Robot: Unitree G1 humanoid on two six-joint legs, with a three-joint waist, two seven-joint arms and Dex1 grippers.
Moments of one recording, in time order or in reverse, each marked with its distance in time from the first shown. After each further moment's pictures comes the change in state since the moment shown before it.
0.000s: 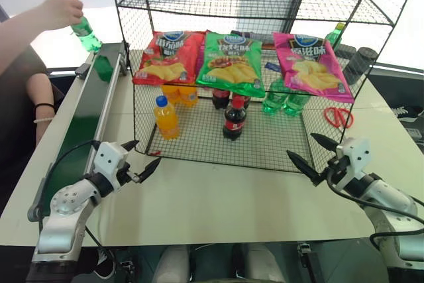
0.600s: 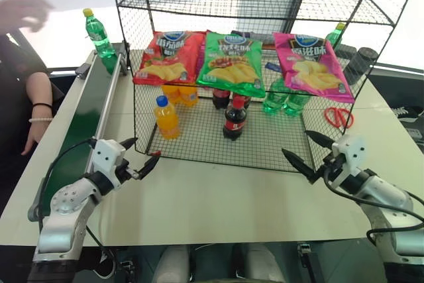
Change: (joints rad) left arm -0.008 -0.015 0.013 -0.013 -0.047 0.023 0.026; right arm -0.026 0.000 0.023 0.000 0.000 0.000 0.030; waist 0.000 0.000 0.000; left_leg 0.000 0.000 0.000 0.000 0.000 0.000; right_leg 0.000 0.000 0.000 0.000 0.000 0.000
